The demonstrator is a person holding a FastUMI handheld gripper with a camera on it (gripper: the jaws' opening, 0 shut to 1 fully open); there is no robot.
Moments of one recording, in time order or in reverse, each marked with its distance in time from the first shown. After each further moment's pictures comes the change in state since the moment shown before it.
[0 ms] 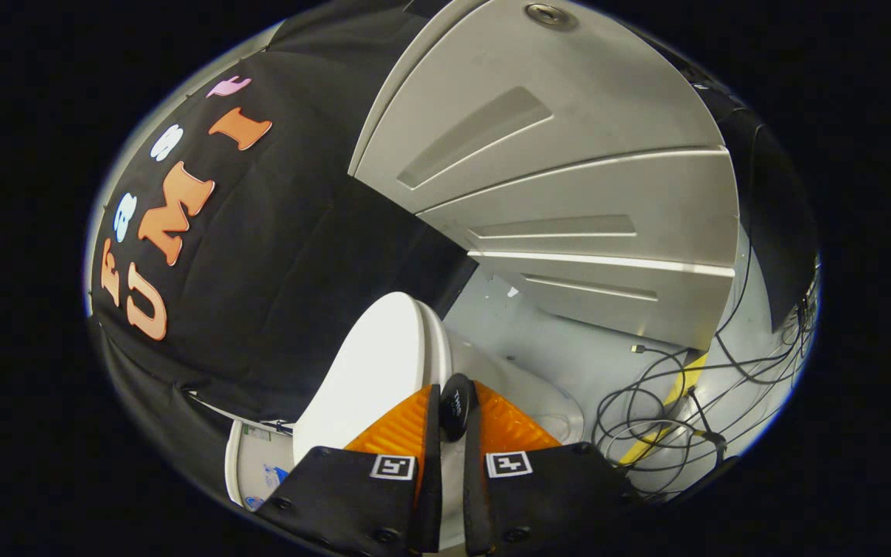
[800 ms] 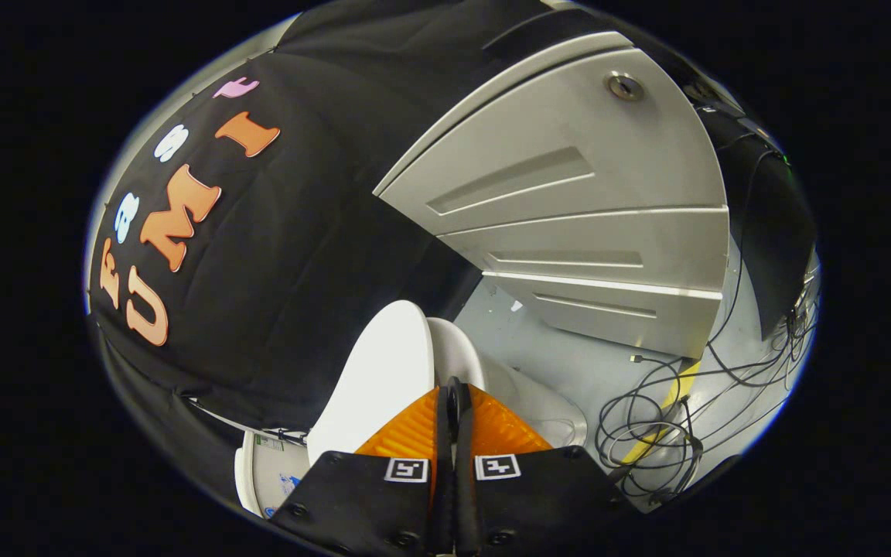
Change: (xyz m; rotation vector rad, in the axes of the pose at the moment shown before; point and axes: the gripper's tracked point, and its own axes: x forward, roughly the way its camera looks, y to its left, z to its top) arm -0.011 0.046 0.036 -0.044 -0.158 -0.004
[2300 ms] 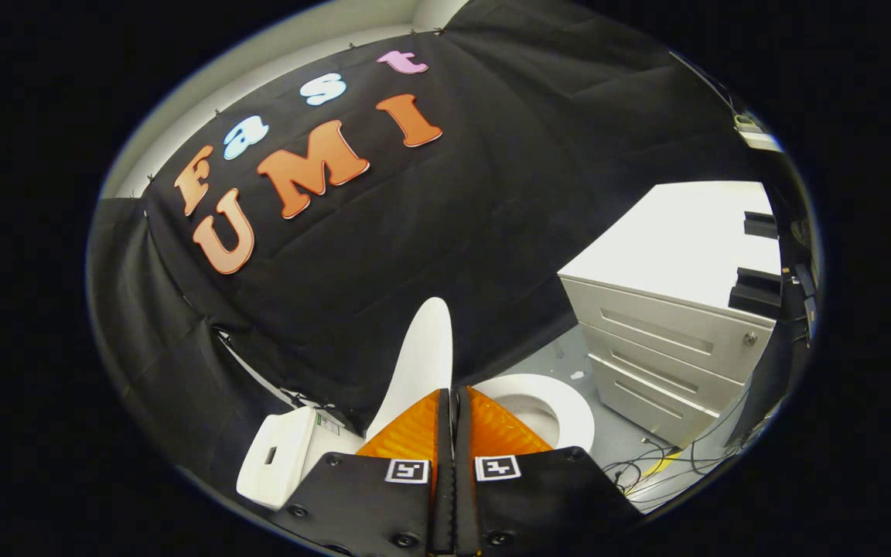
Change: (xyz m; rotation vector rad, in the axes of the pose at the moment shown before) arm -0.096 0.232 0.036 -0.421 -0.117 0.213
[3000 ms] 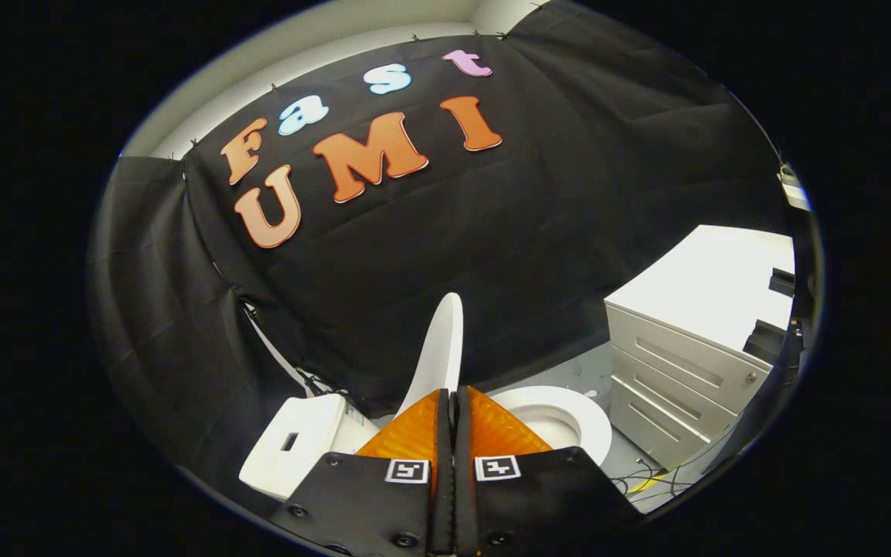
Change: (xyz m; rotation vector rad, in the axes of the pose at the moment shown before) arm -0.021 0.080 0.010 -0.142 0.012 0.093
